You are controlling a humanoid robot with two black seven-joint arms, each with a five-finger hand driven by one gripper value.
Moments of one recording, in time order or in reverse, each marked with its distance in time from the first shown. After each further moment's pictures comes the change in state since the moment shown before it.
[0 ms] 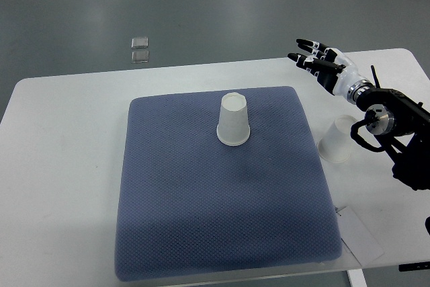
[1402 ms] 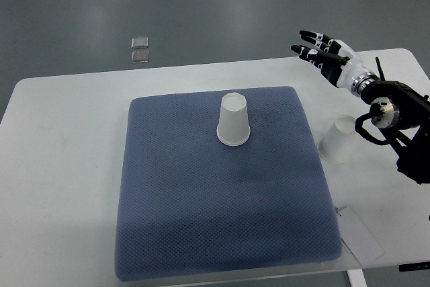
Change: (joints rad) left arm 0.000 0.000 0.003 0.009 -0.001 0.002 0.000; right arm 0.023 -0.024 0.000 0.002 0.000 0.012 -0.002
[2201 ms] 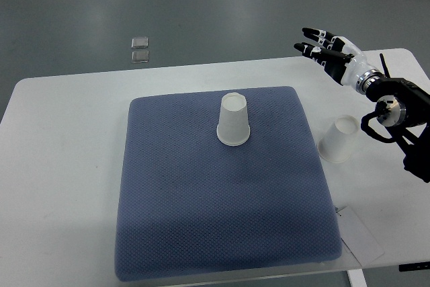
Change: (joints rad) left arm 0.000 0.000 0.000 0.000 0.000 0.000 0.000; right arm 0.000 -0.077 -0.021 0.049 -0.002 0.059 0.000
